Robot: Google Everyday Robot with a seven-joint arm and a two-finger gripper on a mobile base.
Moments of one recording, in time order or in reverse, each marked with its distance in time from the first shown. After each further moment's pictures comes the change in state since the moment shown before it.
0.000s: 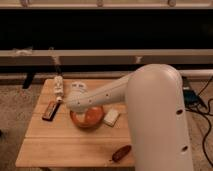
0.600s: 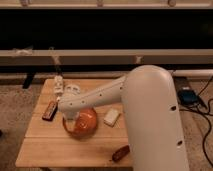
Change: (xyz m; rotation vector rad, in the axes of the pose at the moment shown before) arm -0.060 0.061 0.001 -0.173 -0.105 0.018
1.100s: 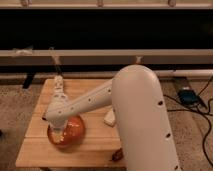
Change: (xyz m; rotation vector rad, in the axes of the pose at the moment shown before) arm -0.066 0.064 0.016 -0.084 -0.054 0.024
